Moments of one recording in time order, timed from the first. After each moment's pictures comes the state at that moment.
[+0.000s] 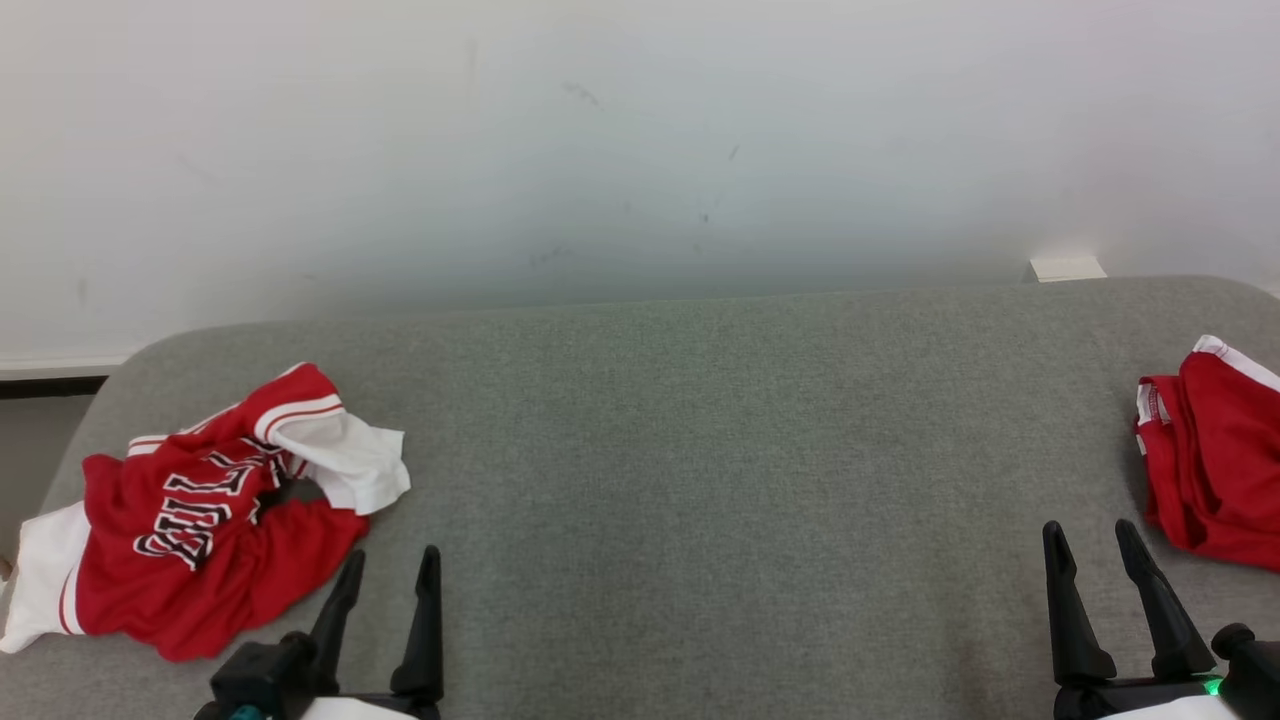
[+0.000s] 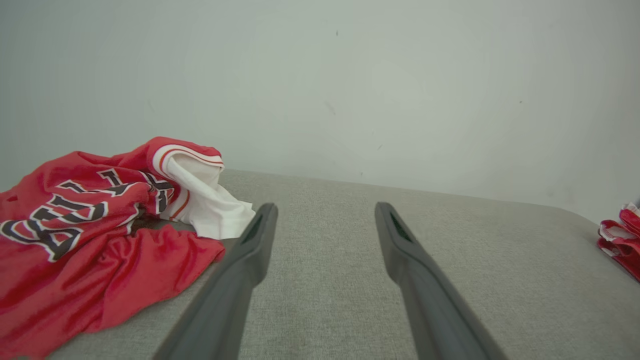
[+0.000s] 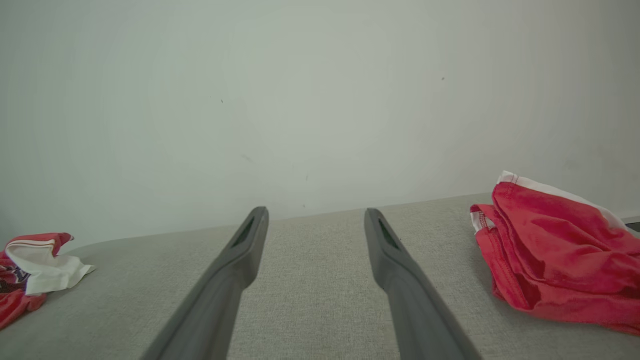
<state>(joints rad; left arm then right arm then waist) -0.05 0.05 -0.05 0.22 -0.21 -0.09 -0.26 -0.04 -0.13 0.09 0.18 0.43 0.13 -0.26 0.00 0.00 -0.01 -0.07</state>
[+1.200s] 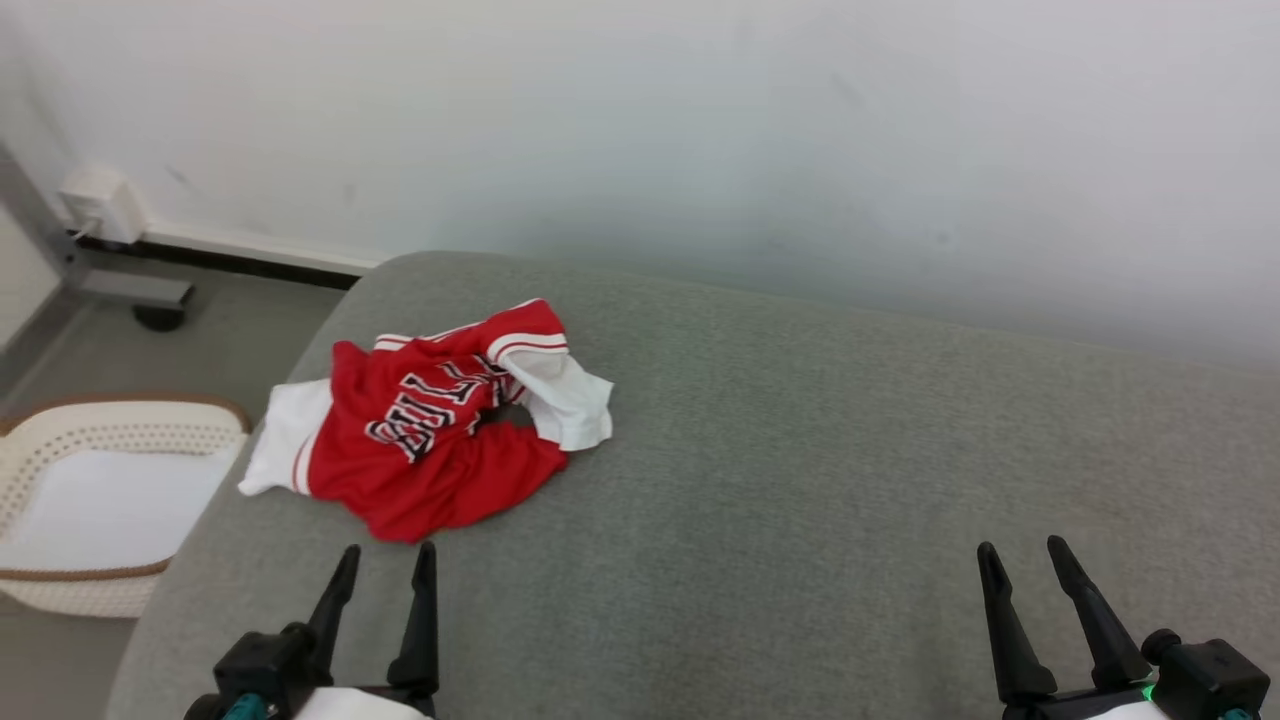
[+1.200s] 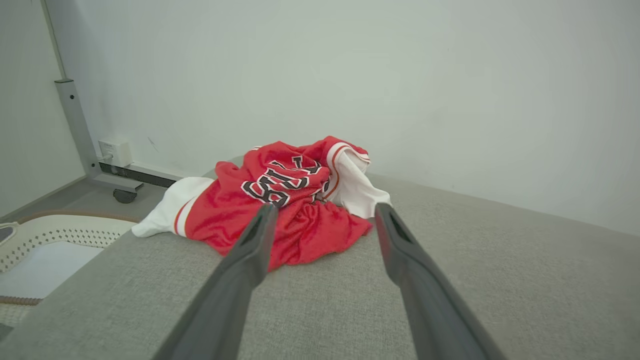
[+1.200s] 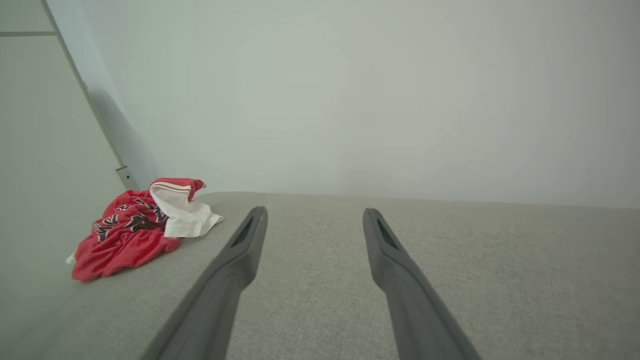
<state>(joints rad) -0.08 0.05 -0.04 0.26 -0.18 -0.09 -0.26 -0.05 -0.12 0.17 0.22 0.42 0.13 -0.26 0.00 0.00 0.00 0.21</state>
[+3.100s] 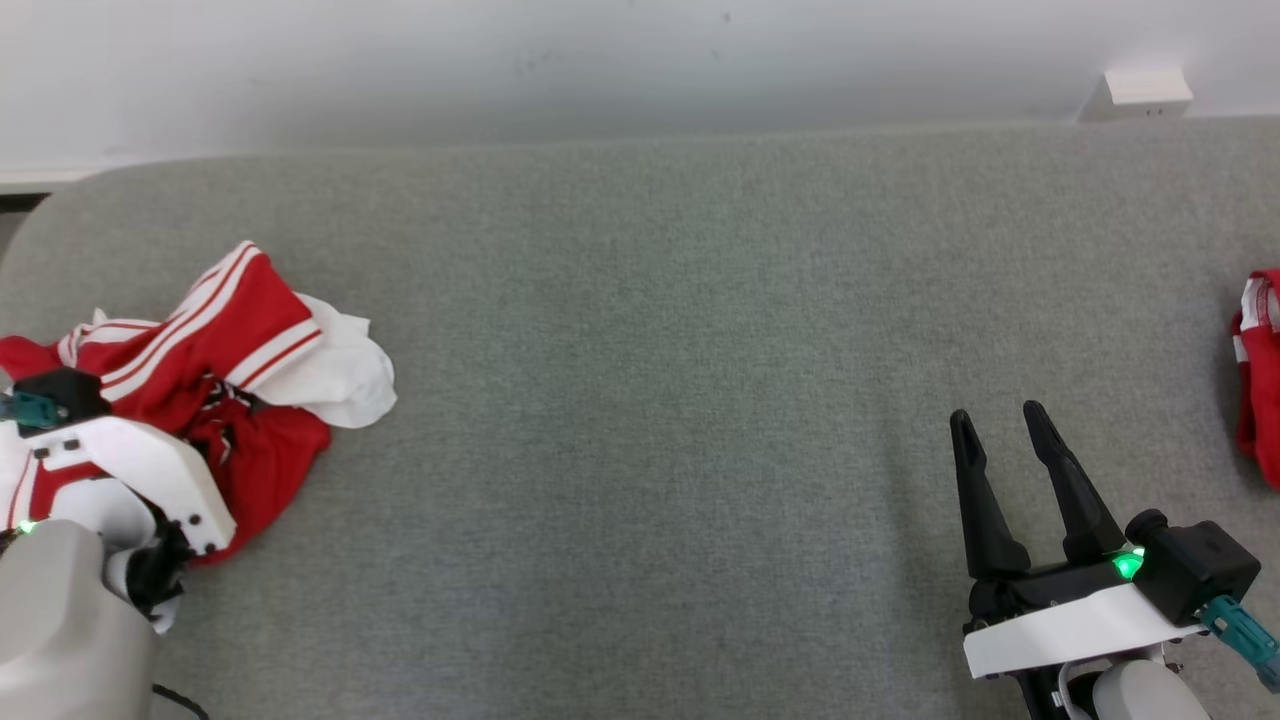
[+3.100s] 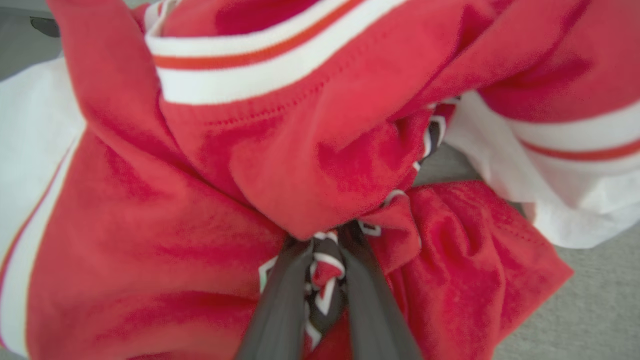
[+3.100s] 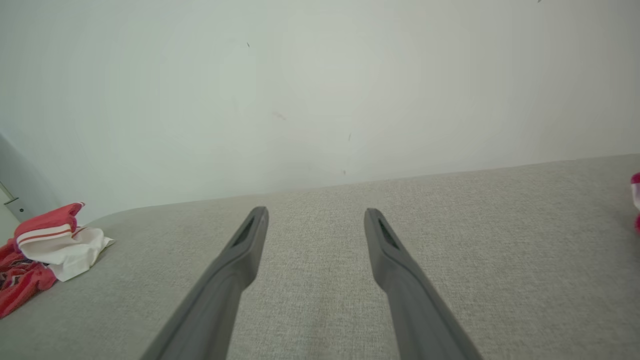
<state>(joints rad) -0.73 0.35 -0.02 1.02 -0.36 -0.13 0.29 -0.25 -0.08 0.20 0.22 0.42 0.13 -0.26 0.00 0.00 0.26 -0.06</state>
